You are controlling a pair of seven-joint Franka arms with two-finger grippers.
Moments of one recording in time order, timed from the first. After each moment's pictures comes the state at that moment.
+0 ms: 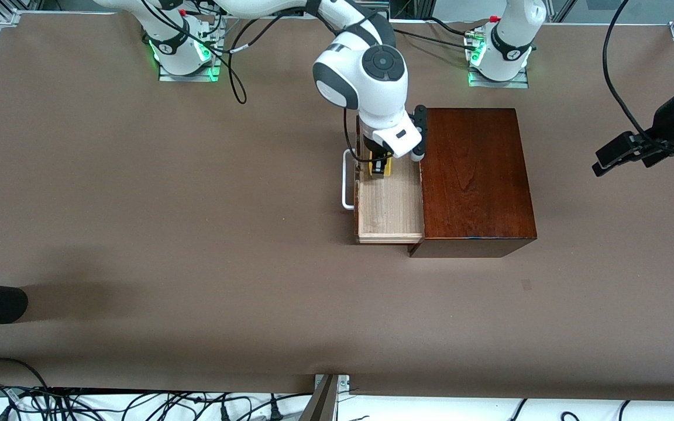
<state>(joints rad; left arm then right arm) -0.05 0.10 0.00 -1.42 -0.04 1.56 -0.28 0.89 0.82 0.07 -1.07 -0.06 1.98 -0.51</state>
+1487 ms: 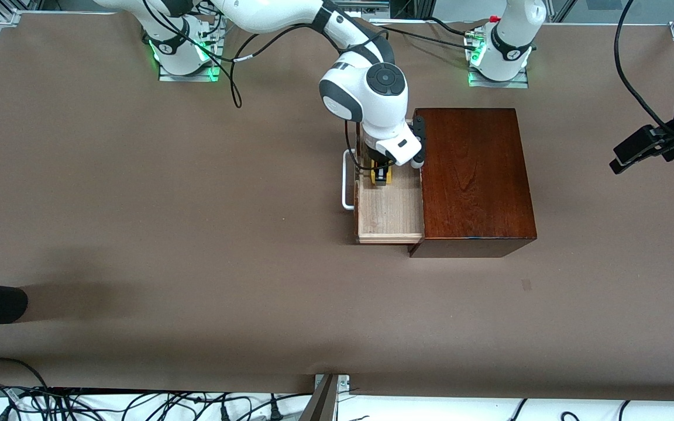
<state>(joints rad) -0.02 0.12 -0.03 -1.35 0.00 1.54 -0.32 0.90 0.86 0.07 -1.13 -0.10 2.10 -0.52</state>
